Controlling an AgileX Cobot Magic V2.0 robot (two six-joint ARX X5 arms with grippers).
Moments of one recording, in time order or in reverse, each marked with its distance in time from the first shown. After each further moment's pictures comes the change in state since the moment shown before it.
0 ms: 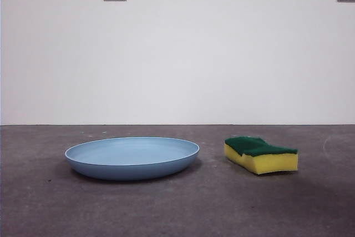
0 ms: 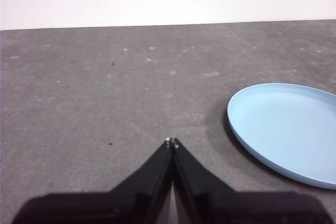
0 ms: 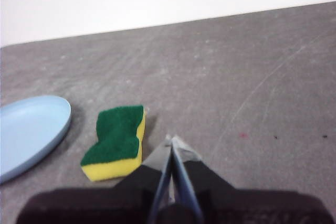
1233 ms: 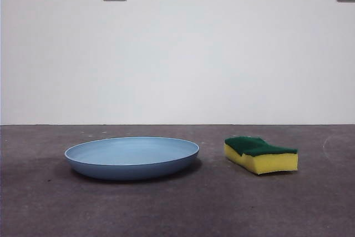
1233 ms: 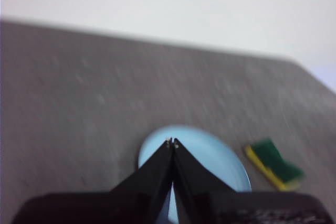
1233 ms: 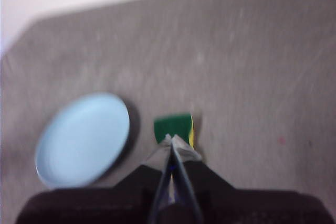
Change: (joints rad) left arm 0.000 0.484 0.592 -0.241 0.248 -0.214; right arm 0.000 0.728 0.830 -0.494 -0.136 0.015
